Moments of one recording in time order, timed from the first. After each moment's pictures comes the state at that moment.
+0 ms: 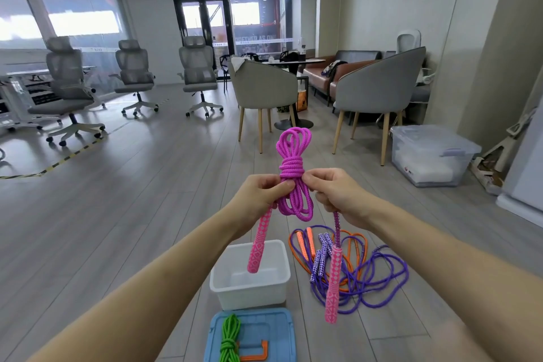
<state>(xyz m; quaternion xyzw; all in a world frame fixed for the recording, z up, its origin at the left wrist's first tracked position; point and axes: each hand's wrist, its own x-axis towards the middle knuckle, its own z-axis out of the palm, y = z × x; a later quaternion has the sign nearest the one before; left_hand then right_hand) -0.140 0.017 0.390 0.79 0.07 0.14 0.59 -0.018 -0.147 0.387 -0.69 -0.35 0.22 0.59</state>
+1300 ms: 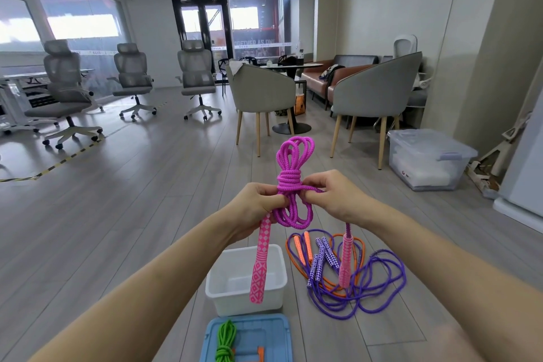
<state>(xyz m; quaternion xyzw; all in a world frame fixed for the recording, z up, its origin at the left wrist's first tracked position) -0.128 0.017 0.387 0.75 0.11 0.07 0.65 -0.022 -0.154 0.402 -0.80 -0.43 0.08 0.41</state>
